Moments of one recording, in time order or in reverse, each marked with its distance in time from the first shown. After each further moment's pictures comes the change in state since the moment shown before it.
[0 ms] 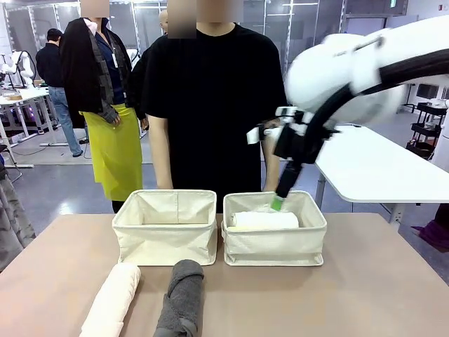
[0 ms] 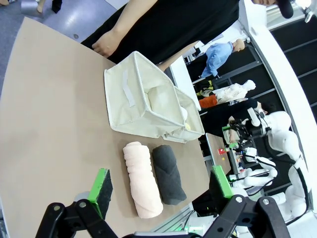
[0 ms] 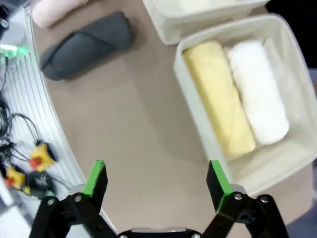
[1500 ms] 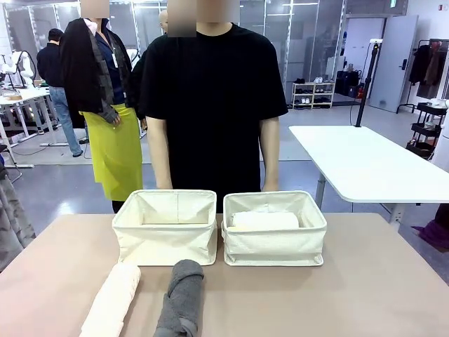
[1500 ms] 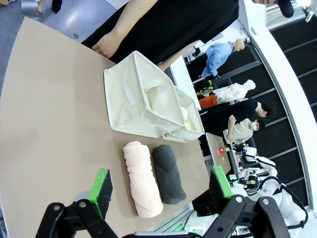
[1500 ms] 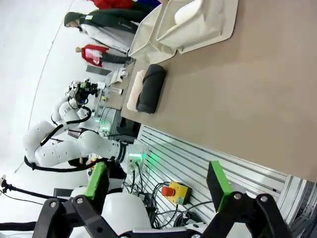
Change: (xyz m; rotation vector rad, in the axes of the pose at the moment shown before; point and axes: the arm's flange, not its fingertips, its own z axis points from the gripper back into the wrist) left arm 0.000 0.000 -0.001 0.000 0.002 0.000; right arm -0.536 0.078 0.058 0.469 -0.870 -0.953
